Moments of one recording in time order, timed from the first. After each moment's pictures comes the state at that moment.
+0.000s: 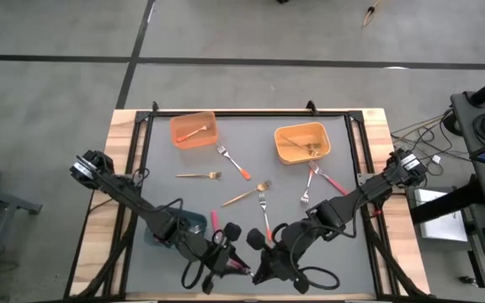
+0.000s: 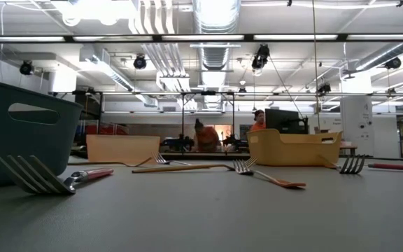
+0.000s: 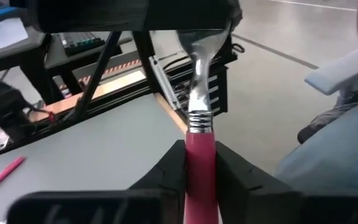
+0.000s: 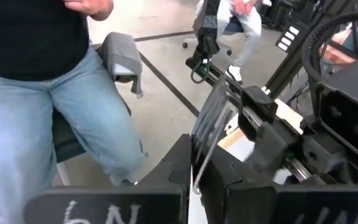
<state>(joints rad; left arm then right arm) -0.62 1.68 1.14 0.26 -0.18 0.11 0.52 1.72 1.52 -0.17 -0.22 -0.36</state>
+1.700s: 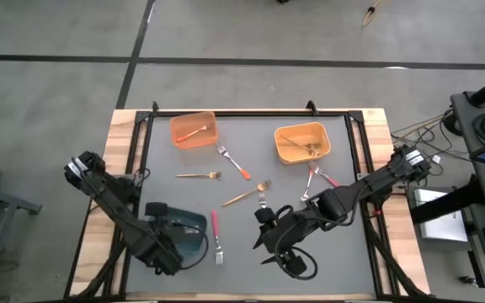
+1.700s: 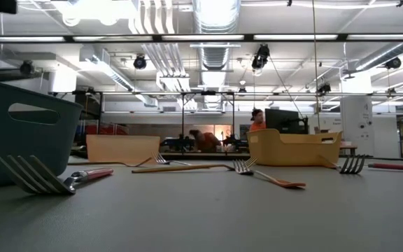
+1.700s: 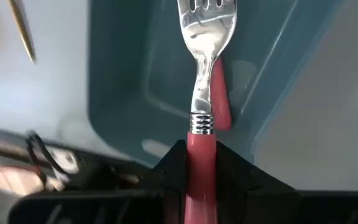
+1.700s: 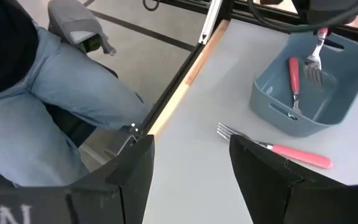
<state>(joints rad) -0.79 1.65 1.32 -1.49 -0.06 -0.87 0.46 1.66 1.52 -0.46 -0.10 0.03</state>
